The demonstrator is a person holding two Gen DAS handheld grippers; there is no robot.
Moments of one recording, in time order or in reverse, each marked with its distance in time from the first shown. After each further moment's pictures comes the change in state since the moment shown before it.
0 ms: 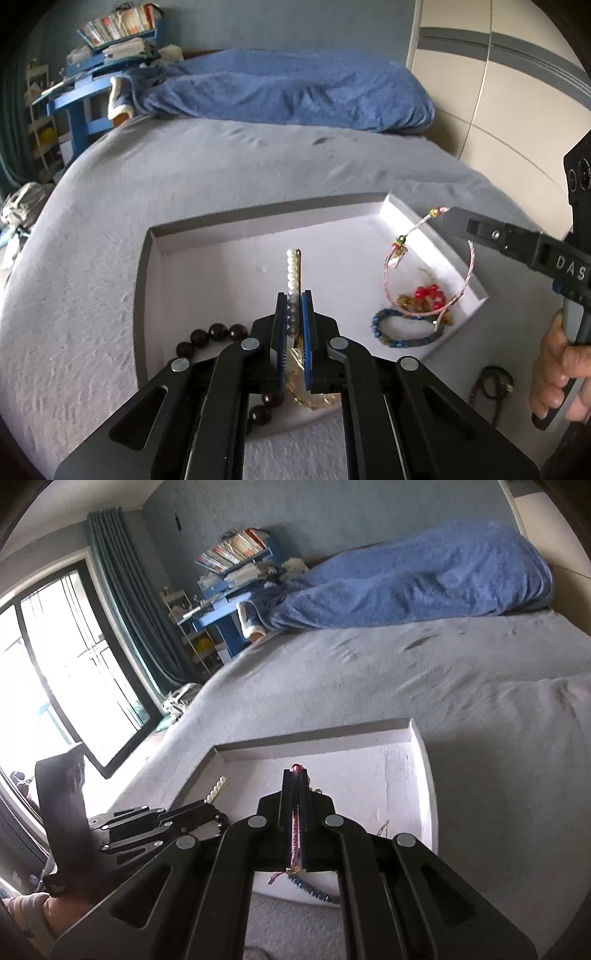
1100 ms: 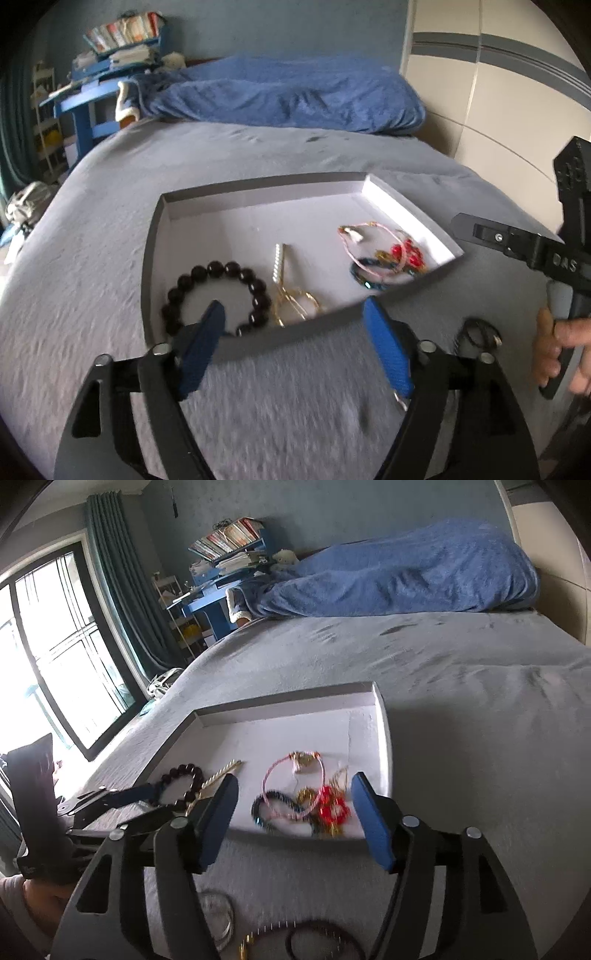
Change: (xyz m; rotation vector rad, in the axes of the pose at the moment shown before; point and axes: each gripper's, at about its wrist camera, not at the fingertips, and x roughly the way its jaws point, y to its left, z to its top) left arm -0.046 -0.014 -0.058 0.018 -0.051 -0.005; right arm -0.037 -0.014 -0.040 -0.038 0.015 -0.068
